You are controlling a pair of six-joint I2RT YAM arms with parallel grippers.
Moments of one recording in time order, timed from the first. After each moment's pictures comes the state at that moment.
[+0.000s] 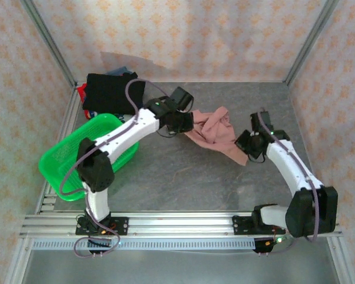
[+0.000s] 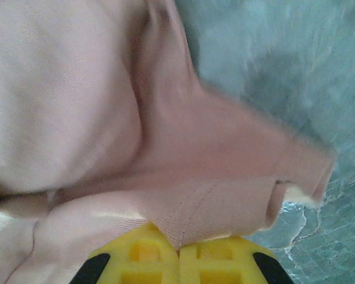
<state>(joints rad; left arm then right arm) -0.64 1.85 1.77 -0.90 0.08 -0.81 0.10 1.24 0.97 -0.81 -0.14 0.78</state>
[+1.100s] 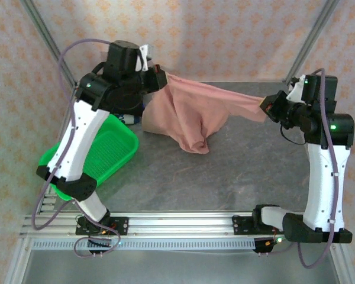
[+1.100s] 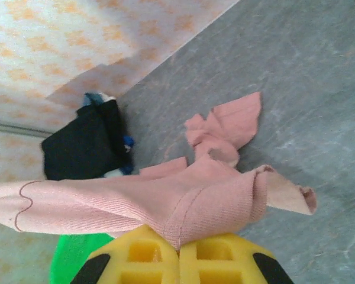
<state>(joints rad) -0.46 1.68 2.29 -1.11 0.18 -0.62 -0.04 1.20 1.85 -1.30 -0.41 0.65</state>
